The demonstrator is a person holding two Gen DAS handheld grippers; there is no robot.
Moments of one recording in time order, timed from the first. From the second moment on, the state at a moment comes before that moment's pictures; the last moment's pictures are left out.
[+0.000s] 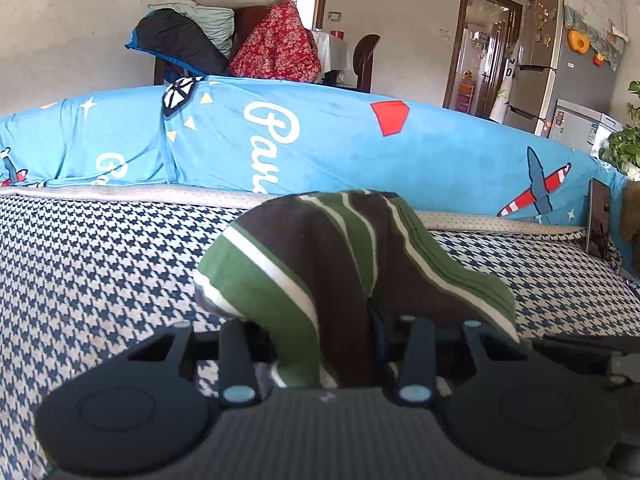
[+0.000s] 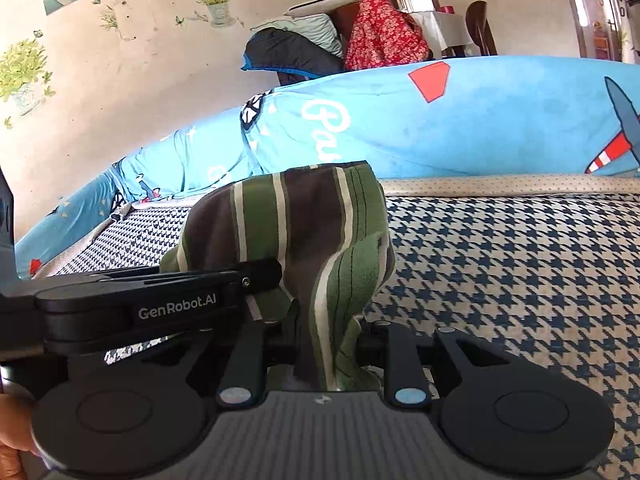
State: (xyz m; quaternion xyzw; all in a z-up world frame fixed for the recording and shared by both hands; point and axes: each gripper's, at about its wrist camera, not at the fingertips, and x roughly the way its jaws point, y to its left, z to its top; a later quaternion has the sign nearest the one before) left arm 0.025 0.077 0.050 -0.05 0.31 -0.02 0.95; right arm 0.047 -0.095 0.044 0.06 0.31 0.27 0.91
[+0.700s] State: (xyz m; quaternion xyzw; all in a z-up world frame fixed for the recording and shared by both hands) left arm -0.004 0.161 0.055 -0.04 0.29 0.09 0.95; right arm 0.038 0.004 0.036 0.03 0.29 0.36 0.89
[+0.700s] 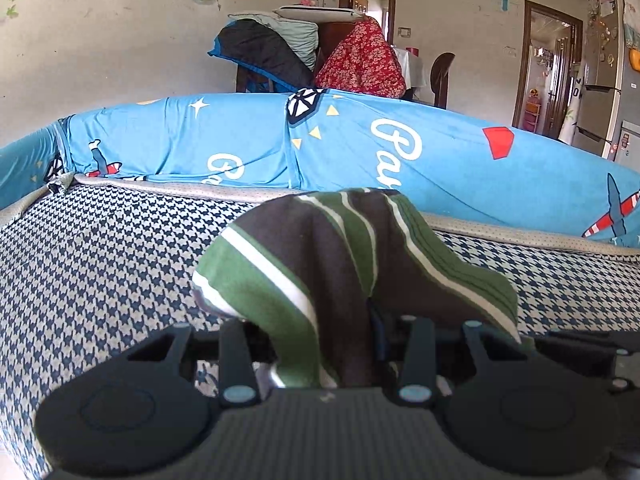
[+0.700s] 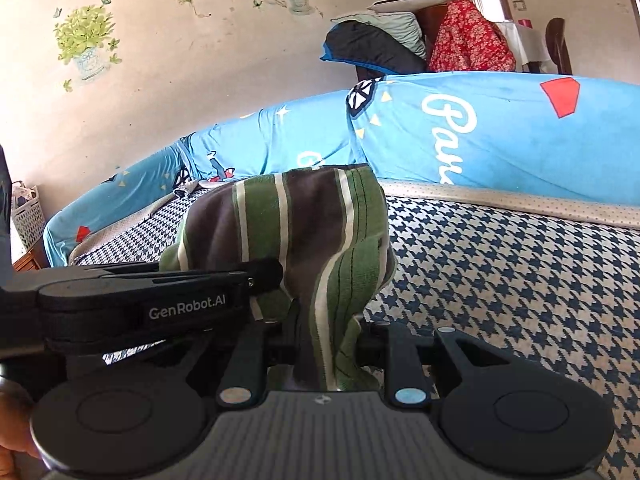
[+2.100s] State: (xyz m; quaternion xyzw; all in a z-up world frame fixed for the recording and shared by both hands) left arm 0.033 0.244 0.009 -0.08 0.36 0.22 0.90; right arm 0.074 0.072 -0.007 -0.03 0.30 0.34 0.89
